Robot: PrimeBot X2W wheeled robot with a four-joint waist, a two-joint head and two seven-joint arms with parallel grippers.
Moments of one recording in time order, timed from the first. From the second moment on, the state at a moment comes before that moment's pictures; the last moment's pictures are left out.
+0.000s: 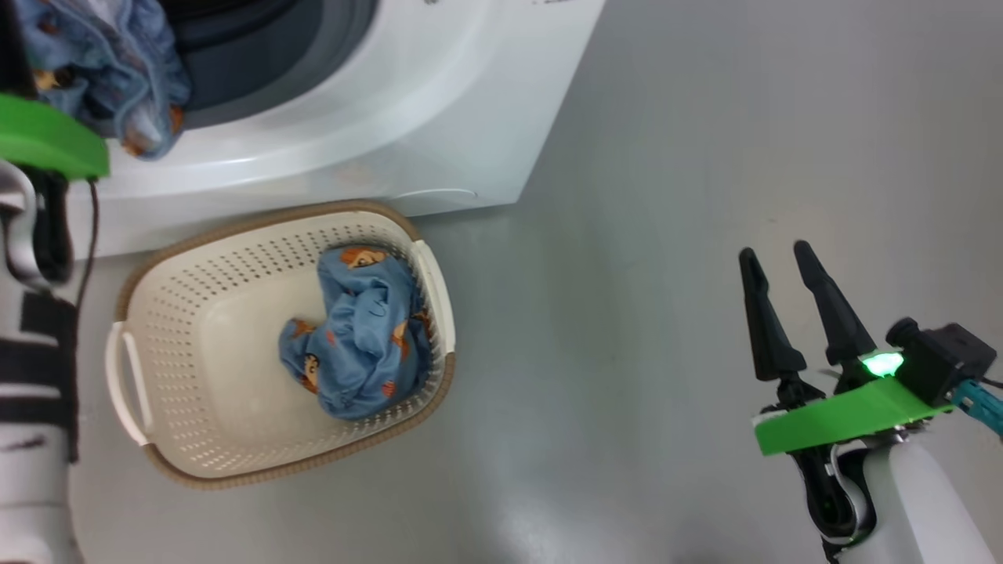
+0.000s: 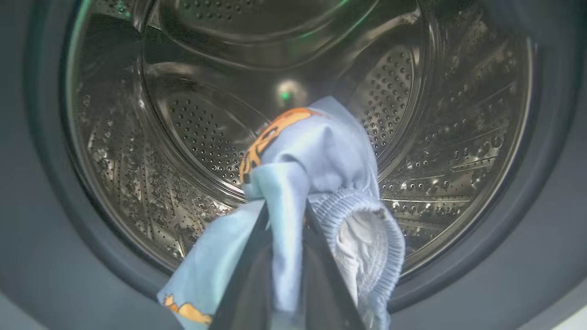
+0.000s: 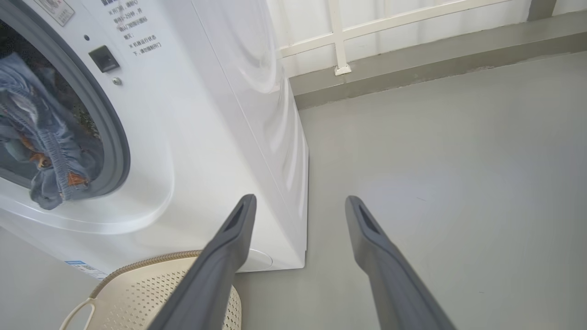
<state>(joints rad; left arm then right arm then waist) -0.96 0.22 0.00 0.63 -0.23 -0.13 -0.26 -0.27 -0.13 0.07 0.14 0.44 0.13 -0.26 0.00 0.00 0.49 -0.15</state>
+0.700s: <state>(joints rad) -1.25 0.32 0.04 0.79 -0.18 -0.11 -0.26 -0.31 -0.08 0.14 0.14 0.44 0.13 -0.26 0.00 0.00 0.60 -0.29</state>
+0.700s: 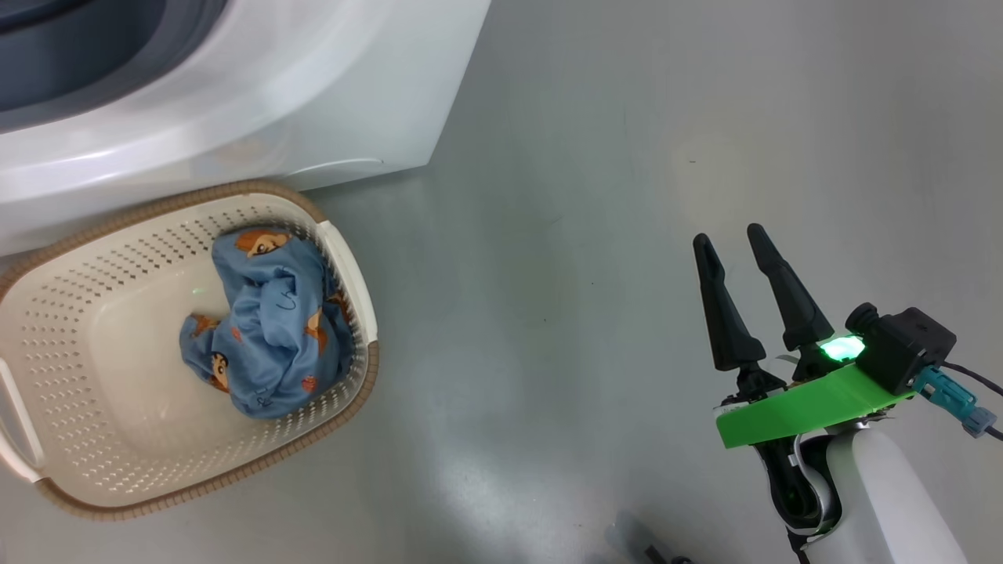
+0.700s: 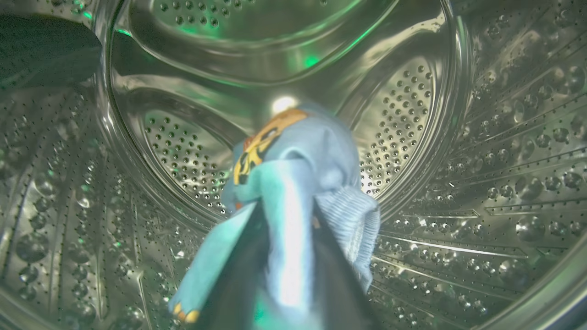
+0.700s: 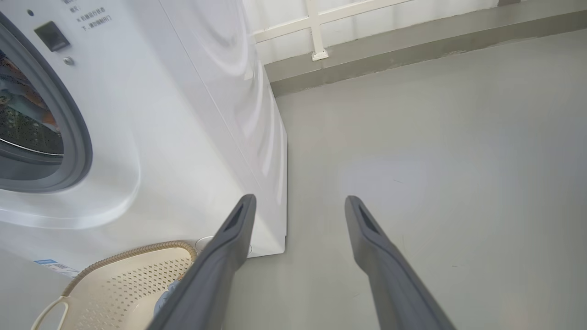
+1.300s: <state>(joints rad) -1.09 0.27 0.11 0.77 -0.17 -0.10 -0.26 -0.33 -0.09 0.13 0.14 0.44 0.13 -0.26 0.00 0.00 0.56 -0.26</state>
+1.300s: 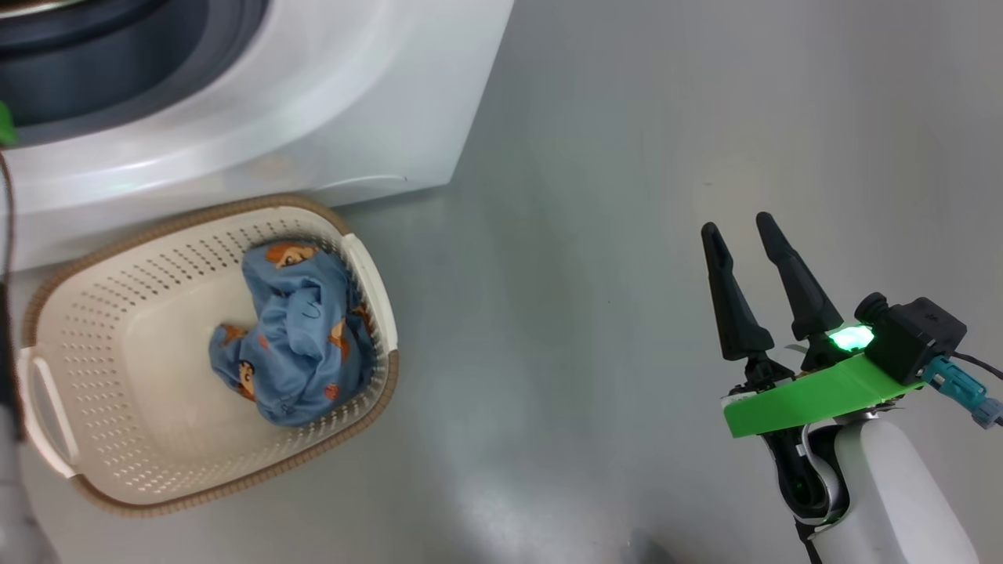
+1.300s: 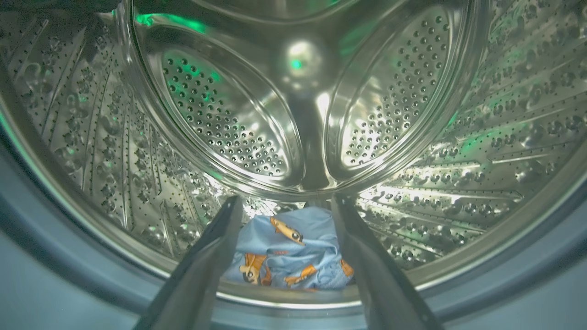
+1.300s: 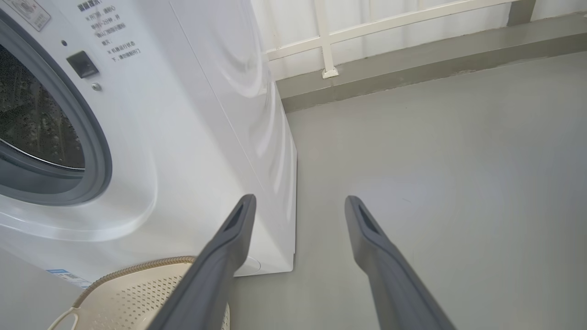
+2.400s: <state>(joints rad) -0.37 0.05 0.18 0.39 -0.14 -0.13 -0.26 -0.19 -0.21 0.08 0.17 0.44 0.13 -0.26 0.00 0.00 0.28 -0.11</state>
